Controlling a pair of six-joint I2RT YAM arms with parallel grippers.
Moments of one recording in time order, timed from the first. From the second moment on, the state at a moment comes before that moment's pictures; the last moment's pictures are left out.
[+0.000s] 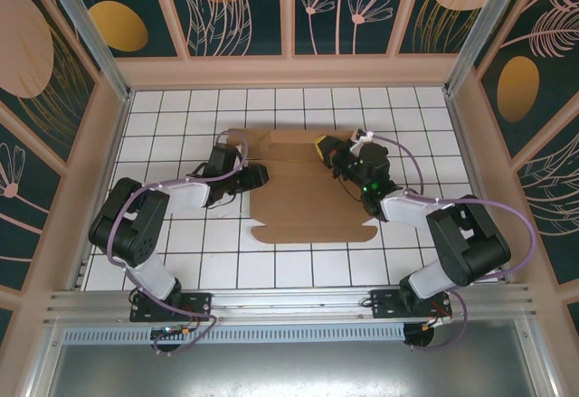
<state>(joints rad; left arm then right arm) -0.42 1.70 0.78 0.13 0.26 -0.69 0.48 1.49 0.61 0.80 -0.28 1.48</state>
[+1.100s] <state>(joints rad) -0.43 1.71 0.53 0.80 0.07 -0.79 0.50 1.55 0.61 0.94 -0.30 1.55</state>
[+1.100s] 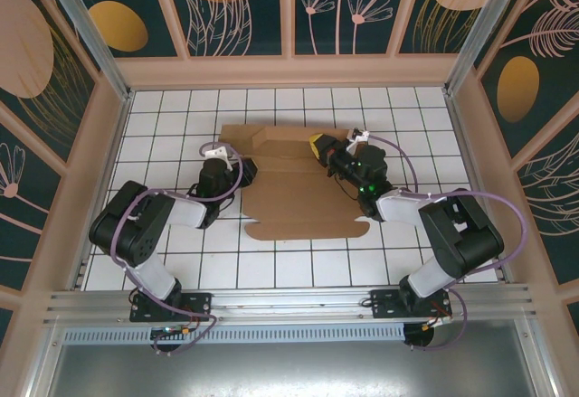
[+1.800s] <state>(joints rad) -0.42 1.75 0.55 0.83 0.12 -0.79 0.52 1.57 0.64 0.87 -0.26 1.50</state>
